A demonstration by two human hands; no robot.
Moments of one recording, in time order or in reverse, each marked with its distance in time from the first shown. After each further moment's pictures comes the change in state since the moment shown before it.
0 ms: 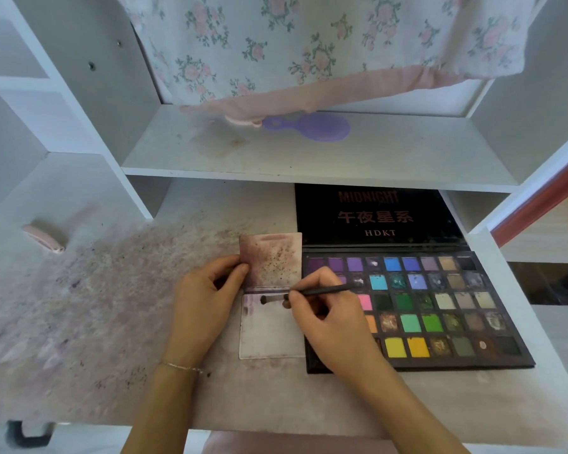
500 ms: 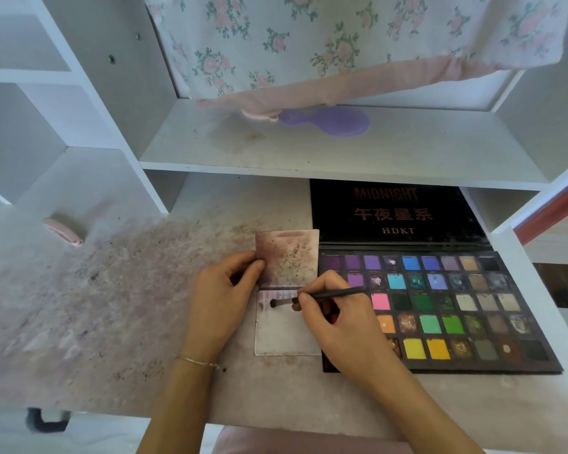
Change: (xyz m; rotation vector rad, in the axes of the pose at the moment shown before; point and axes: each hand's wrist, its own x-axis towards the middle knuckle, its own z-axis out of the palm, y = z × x) left_hand 0.000 -0.002 0.000 -0.009 -0.008 -0.001; right_hand 0.000 0.001 0.003 -0.038 -0.075 -0.001
